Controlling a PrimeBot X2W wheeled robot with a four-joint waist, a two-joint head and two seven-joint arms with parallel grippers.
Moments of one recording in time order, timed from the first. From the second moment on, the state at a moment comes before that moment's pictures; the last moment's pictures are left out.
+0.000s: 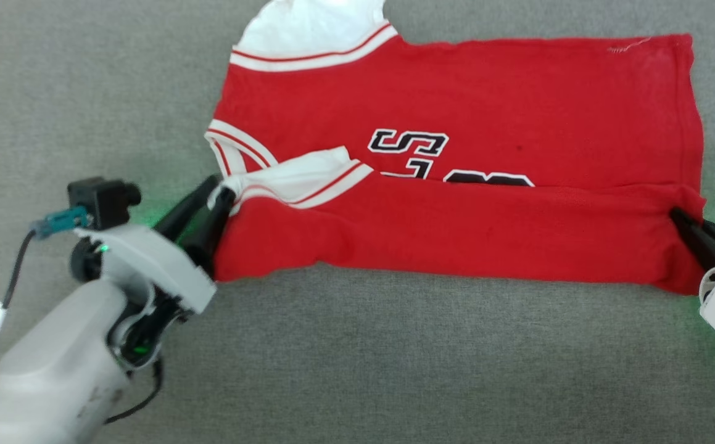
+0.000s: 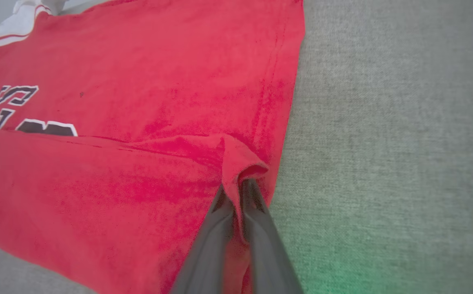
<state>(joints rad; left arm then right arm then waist) -0.75 0.58 -0.84 0.53 -1.21 -0.13 -0.23 -0.36 -0.46 0.04 0.11 0.69 0.13 0.47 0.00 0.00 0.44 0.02</state>
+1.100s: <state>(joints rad) -0.84 0.79 -1.00 0.32 -1.48 0.04 0.61 -0.28 -0.45 -0.03 0.00 0.68 0.13 0.45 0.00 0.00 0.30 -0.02</state>
